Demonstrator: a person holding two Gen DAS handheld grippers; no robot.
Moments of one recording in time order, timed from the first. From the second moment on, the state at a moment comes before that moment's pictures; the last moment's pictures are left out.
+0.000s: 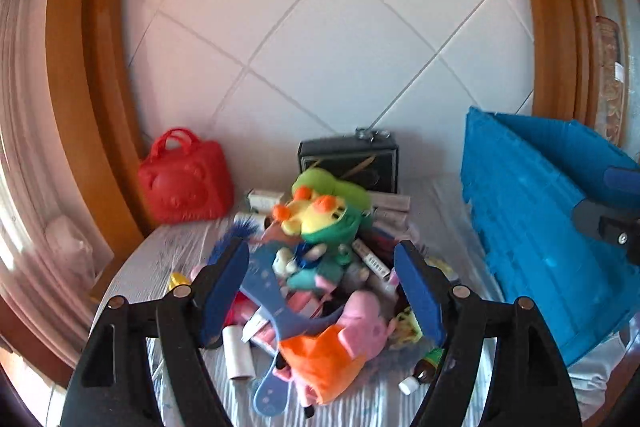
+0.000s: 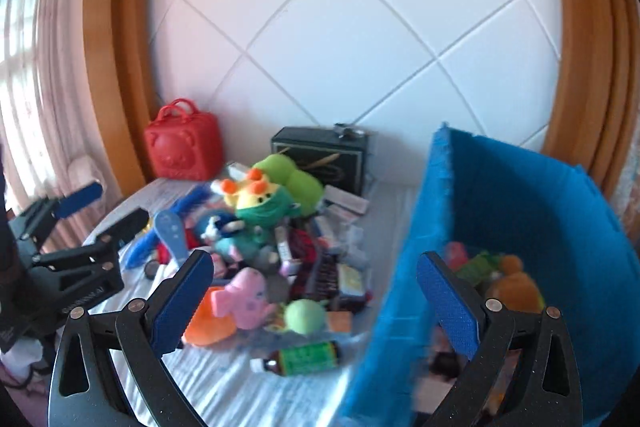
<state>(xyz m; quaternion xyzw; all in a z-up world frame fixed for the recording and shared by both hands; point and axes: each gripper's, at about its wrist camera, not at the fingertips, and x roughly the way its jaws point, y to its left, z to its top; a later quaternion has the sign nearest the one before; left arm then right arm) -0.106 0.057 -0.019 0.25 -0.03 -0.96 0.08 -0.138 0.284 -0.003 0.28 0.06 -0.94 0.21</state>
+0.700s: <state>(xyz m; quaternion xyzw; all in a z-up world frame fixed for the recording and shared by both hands) -0.141 -0.013 -0.202 0.43 0.06 -0.90 0.03 -0.182 0.203 -0.184 0.44 0.06 -0.88 0.17</state>
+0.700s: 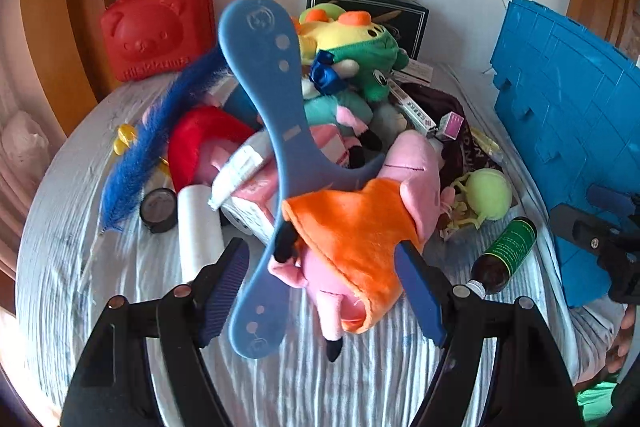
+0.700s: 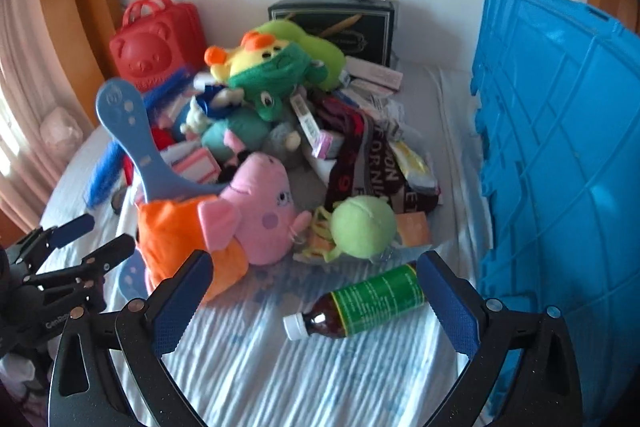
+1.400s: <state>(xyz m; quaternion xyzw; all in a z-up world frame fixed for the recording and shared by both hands) -0.167 -0.028 -0.264 0.47 0.08 -0.87 0.09 -0.233 0.160 -0.249 0.49 0.09 -0.80 0.33</state>
